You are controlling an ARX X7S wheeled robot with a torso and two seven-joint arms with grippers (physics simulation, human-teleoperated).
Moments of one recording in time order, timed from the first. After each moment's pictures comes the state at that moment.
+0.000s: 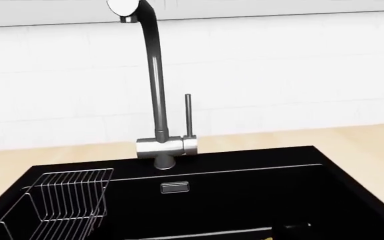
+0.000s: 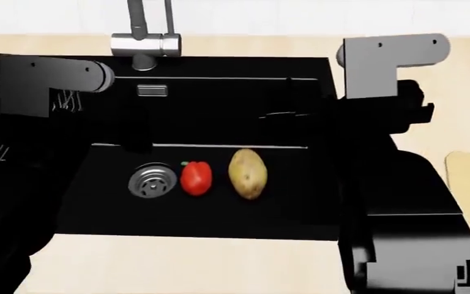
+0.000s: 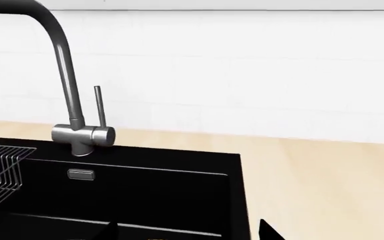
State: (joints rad) left arm -0.87 -0.07 0.20 0.05 -0.25 -0.91 -0.20; right arm 0.95 0.13 -0.04 0.08 0.16 0.92 -0.08
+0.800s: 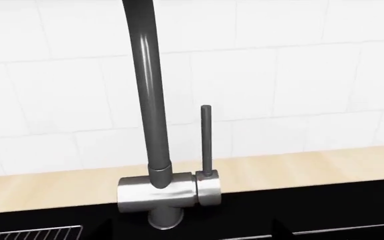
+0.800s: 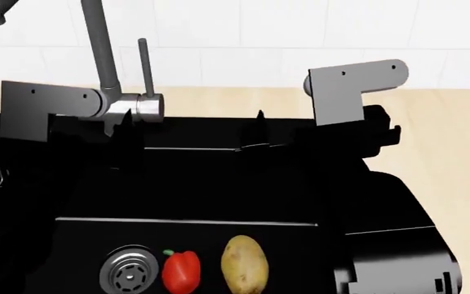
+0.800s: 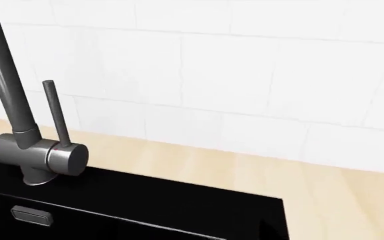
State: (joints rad) left arm -0.80 -0.12 0.21 0.05 -0.29 -0.87 -0.21; right arm 0.89 0.13 -0.11 0.05 0.20 0.97 -0.09
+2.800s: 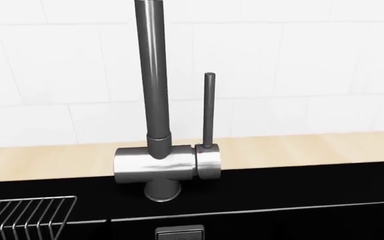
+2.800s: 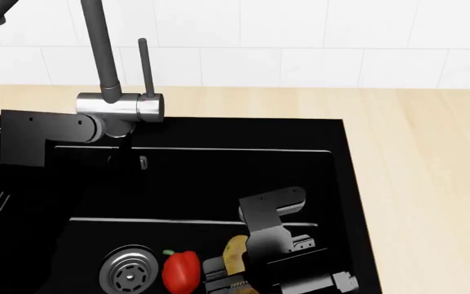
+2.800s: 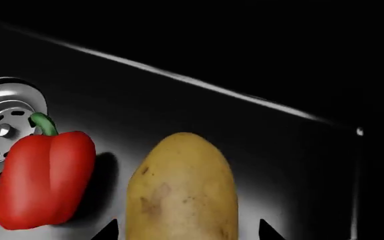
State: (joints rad) left arm -0.73 -0.16 0.23 0.02 -0.38 -0.79 -0.24; right arm 1.13 0.00 -1.38 1.30 1.22 0.44 -0.06
